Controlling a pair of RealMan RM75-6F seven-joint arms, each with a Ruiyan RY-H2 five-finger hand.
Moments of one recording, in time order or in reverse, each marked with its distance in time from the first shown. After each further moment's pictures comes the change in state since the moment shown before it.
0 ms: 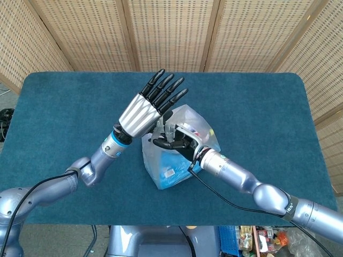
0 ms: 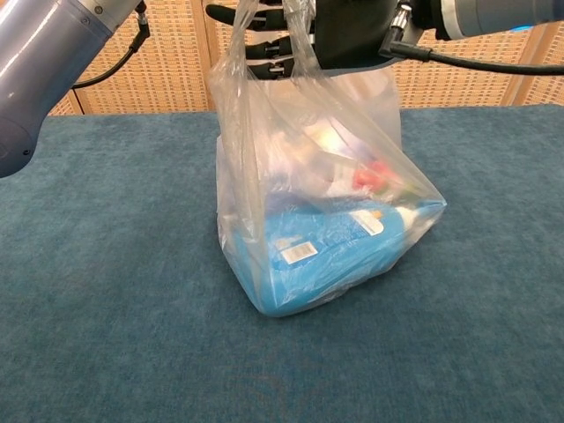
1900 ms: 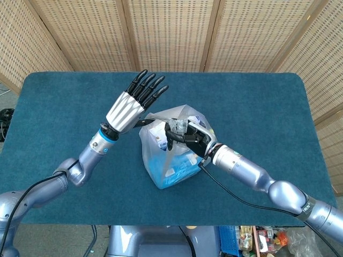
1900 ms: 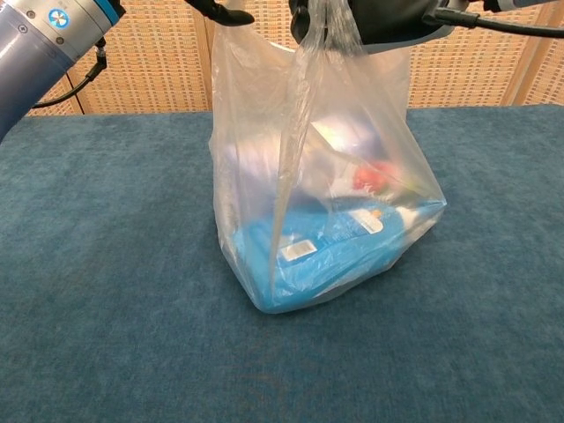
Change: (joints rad) left arm 0.071 0.020 0.064 0.094 -0.026 -0.043 -0.178; right arm -0.087 0.053 0.091 0.005 0.049 -0.088 0.003
